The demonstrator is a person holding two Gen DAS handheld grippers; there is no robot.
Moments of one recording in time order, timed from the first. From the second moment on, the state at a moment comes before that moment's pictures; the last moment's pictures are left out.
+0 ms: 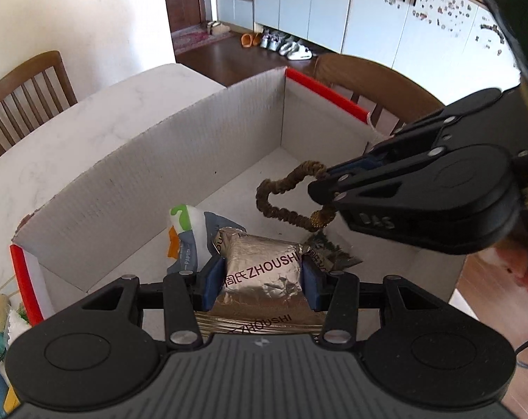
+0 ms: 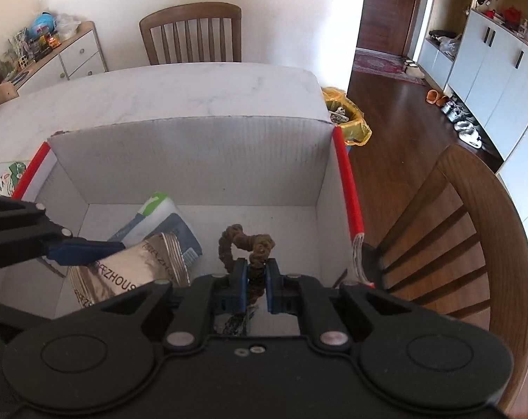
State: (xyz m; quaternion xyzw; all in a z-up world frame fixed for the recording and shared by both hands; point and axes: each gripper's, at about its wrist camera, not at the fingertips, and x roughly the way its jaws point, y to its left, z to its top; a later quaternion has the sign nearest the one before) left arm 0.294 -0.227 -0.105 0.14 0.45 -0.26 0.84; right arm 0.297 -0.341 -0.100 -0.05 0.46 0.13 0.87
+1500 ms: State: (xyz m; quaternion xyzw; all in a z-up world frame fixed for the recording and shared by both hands) left arm 0.233 -0.177 -0.035 0.07 0.36 -0.27 0.89; right arm 0.223 -0.360 -0.030 0.03 0.38 0.18 0.91
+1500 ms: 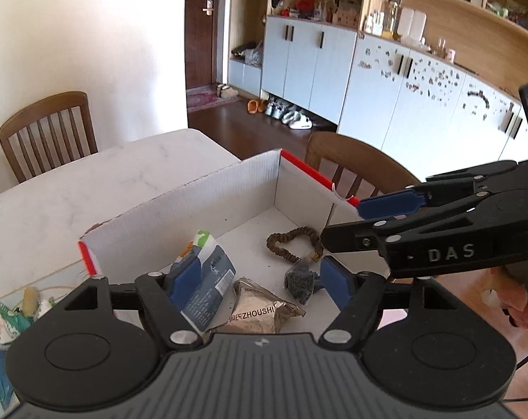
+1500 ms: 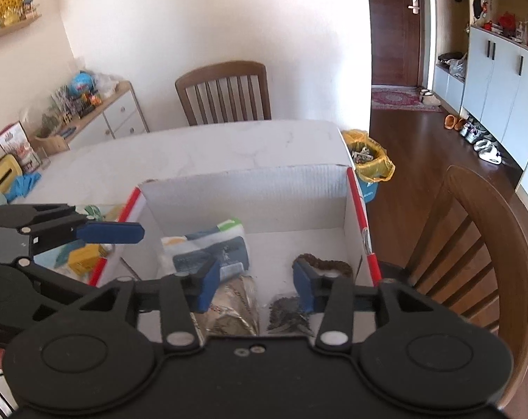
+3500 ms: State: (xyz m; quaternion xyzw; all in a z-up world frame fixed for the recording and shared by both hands) left arm 0.166 0.138 -0.124 0.03 0.37 -0.19 0.91; right arm 0.140 -0.104 -0.073 -0.02 0.40 0.24 0.88
